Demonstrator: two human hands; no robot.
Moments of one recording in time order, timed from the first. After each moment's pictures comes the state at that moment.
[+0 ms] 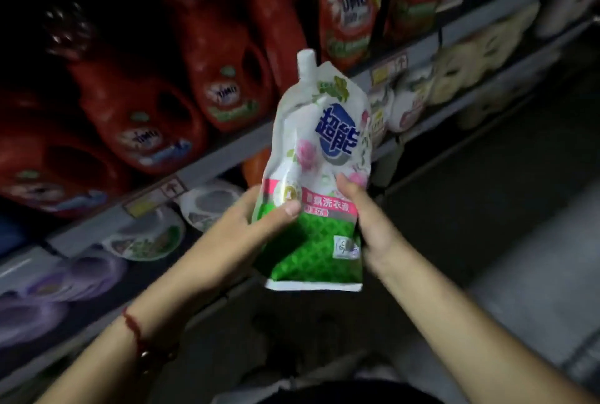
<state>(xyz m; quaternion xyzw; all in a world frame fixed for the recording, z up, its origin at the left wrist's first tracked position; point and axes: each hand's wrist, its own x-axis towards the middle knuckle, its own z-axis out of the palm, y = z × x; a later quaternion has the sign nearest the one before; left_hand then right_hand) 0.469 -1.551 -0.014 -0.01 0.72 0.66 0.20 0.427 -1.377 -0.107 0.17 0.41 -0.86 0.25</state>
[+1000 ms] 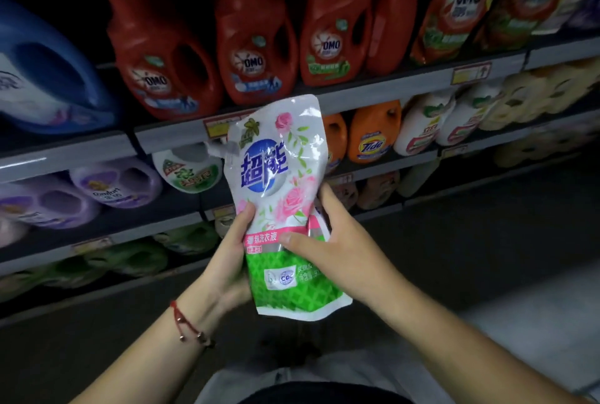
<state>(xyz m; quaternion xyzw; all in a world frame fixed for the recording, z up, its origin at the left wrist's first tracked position) 0.592 -1.619 -0.106 -0.30 0.31 0.89 0.15 0.548 -1.464 -0.051 -0.13 0.74 -0.60 0.27</state>
